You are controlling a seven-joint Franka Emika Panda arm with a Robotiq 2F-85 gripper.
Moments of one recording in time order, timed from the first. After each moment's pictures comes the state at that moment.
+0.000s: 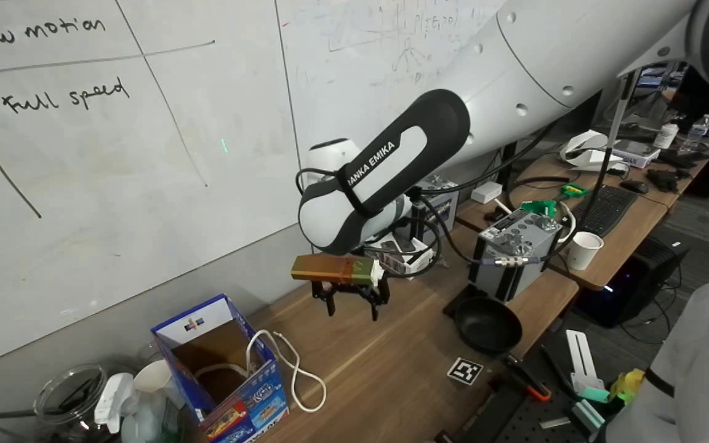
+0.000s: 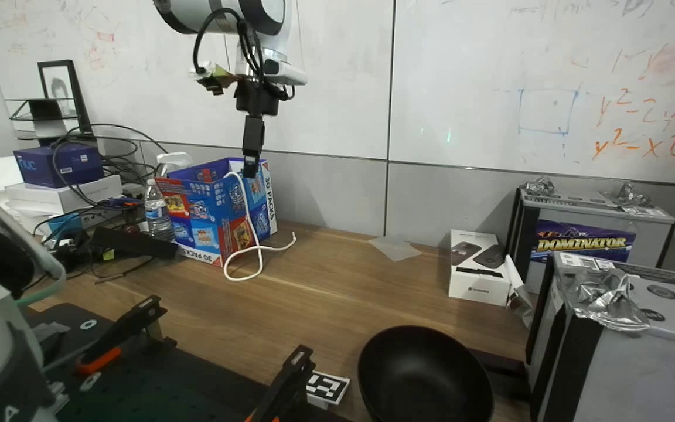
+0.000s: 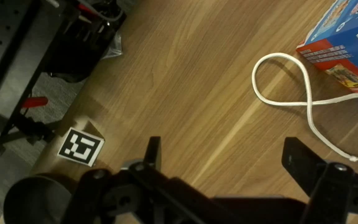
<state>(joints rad) 0.20 0.12 0.07 -2.29 0.12 2.23 1.11</state>
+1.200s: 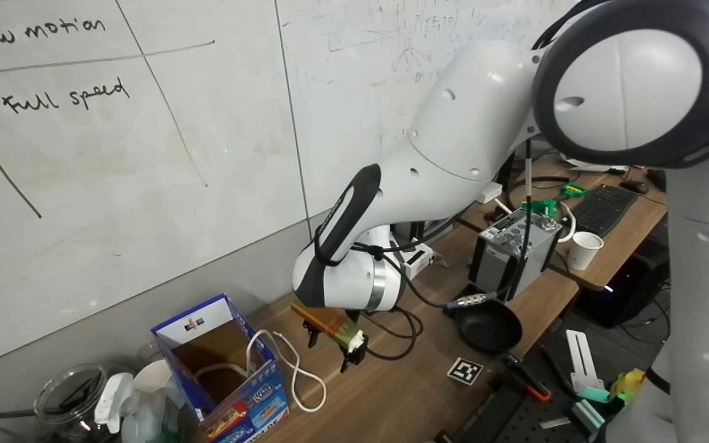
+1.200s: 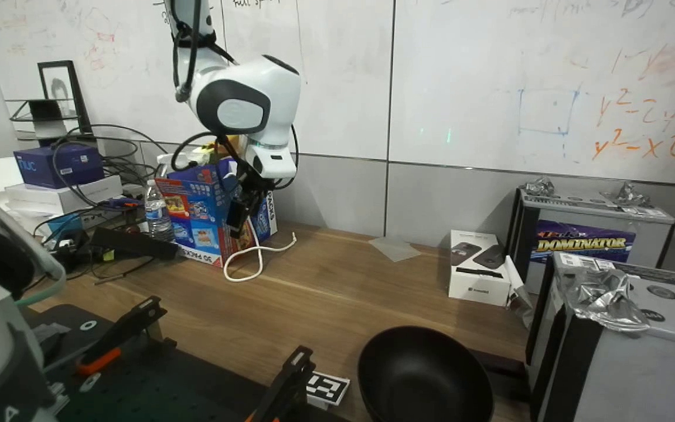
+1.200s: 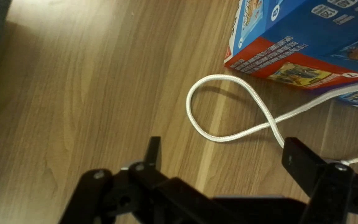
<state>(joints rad) 0.17 0.43 0.18 -2.33 0.85 2.78 0.79</state>
